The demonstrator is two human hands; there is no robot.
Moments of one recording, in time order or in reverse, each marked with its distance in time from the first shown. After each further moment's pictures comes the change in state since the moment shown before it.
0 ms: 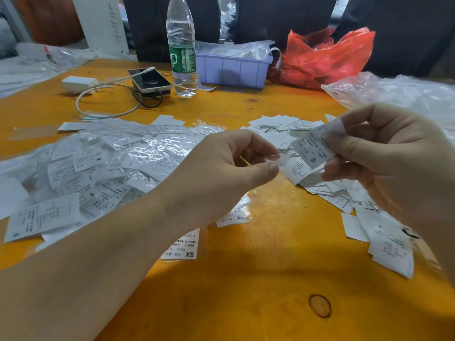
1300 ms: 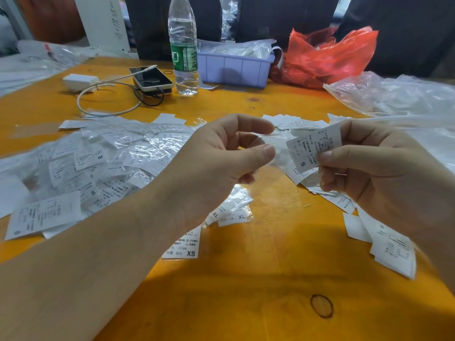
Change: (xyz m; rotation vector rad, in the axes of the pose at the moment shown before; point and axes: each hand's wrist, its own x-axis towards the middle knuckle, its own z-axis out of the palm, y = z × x) left_hand 0.003 0.000 -0.003 -0.374 -0.004 -0.024; right_hand -0.001 0.003 0.005 0.112 -0.135 0.205
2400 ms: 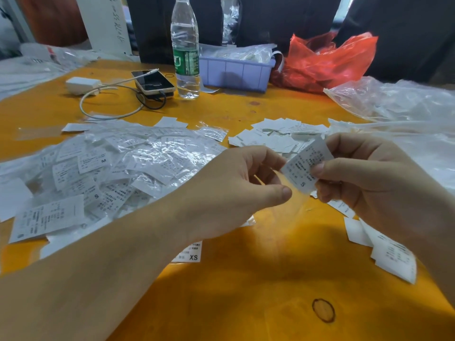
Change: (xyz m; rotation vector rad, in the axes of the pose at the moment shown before) left_hand -0.005 0.000 0.008 0.375 -0.145 -0.060; right_hand -0.001 0.003 0.005 -0.124 -0.014 0.017
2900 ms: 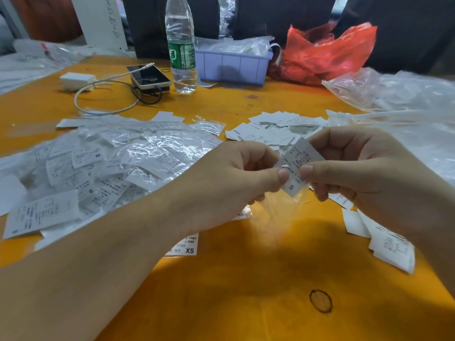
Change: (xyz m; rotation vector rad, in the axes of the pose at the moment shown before) left_hand 0.001 -0.001 0.001 -0.042 -0.015 -0.033; right_hand -0.002 -0.001 0.000 -0.083 -0.065 -0.042
